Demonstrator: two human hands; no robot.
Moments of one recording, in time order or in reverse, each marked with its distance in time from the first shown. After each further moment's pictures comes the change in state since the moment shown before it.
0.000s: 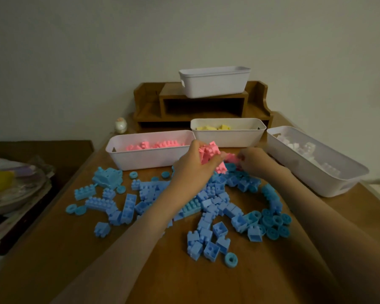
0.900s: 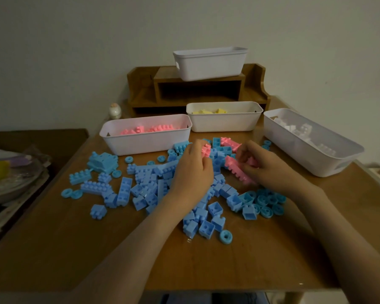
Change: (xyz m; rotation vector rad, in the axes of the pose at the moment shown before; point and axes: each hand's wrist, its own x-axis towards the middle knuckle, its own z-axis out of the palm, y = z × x) left_hand -0.032 -0.009 0.023 0.139 0.116 0.138; right_hand -0.093 0.018 0.003 0.409 0.090 -0.390
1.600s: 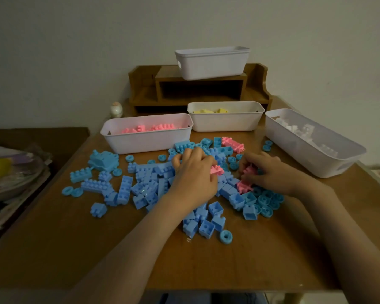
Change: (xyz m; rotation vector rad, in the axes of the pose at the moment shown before) left_hand -0.004 -0.014 0.004 0.531 -0.145 0.162; right_hand 0.001 0.008 -0.009 -0.211 -0.235 0.053
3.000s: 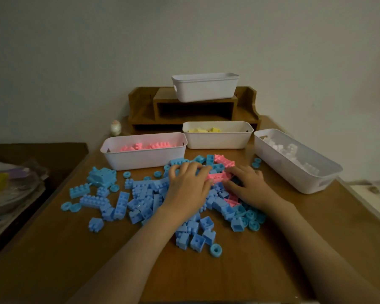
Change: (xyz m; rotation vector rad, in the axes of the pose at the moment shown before) left_hand 0.007 -0.004 0.006 0.069 0.082 0.071; right_hand 0.021 0.011 0.023 -0.082 0.222 0.050
